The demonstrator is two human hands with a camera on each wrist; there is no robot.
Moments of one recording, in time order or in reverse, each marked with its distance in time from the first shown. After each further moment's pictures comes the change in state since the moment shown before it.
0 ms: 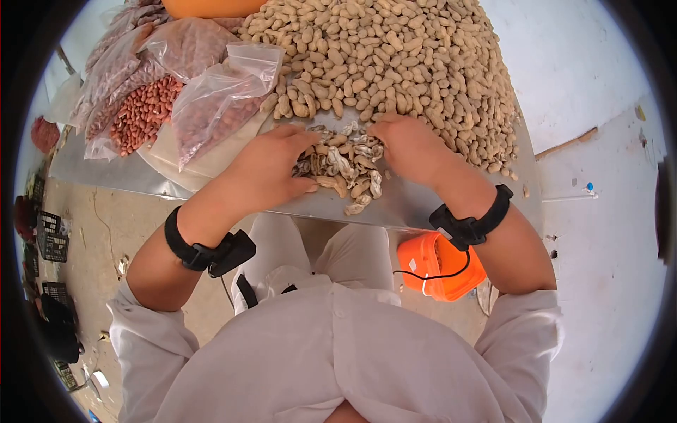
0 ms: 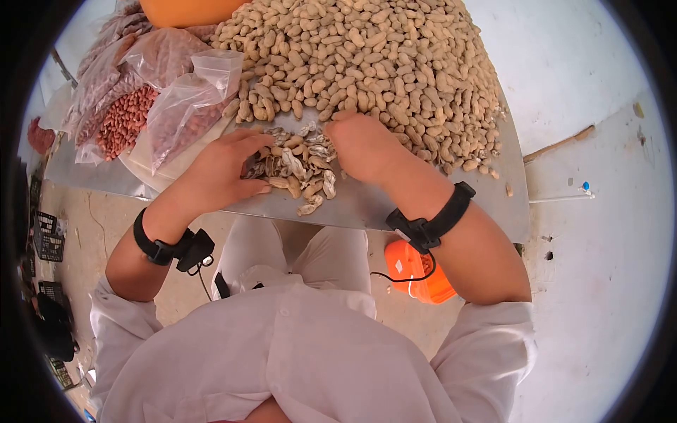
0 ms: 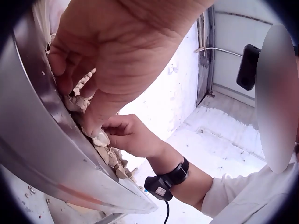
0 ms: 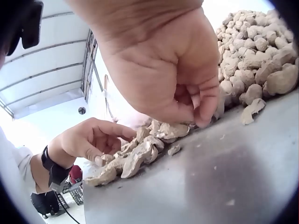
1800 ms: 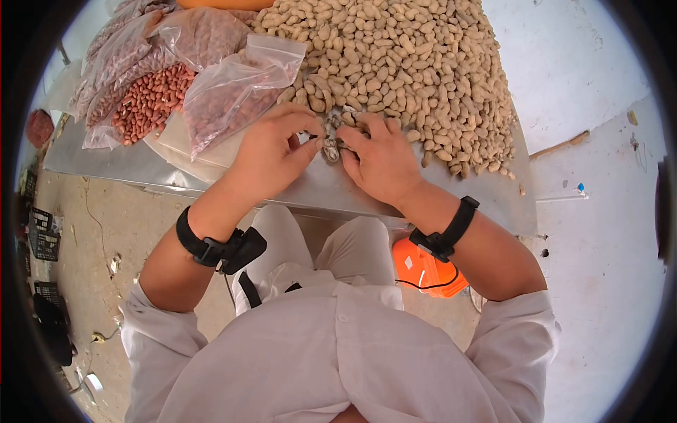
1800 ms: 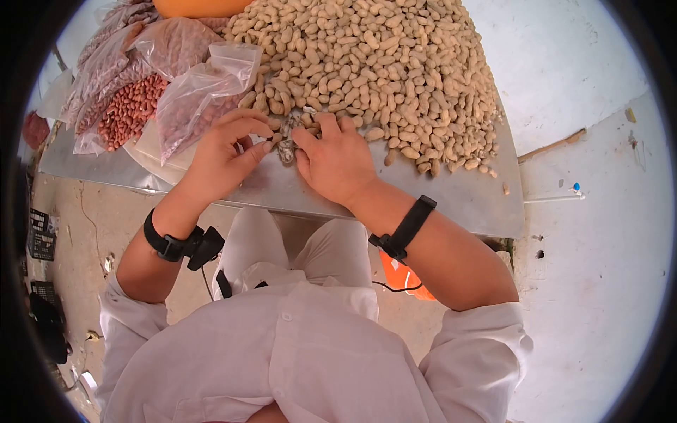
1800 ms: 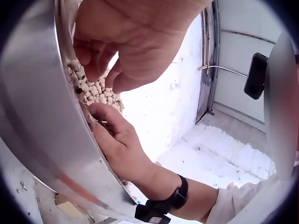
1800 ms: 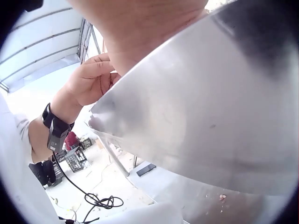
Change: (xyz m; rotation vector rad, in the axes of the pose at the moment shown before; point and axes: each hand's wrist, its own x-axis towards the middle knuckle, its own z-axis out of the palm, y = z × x) left_hand -0.011 -0.019 0.002 -0.335 0.348 0.008; right_hand 0.011 -0.064 0.045 -0.099 0.447 0.046
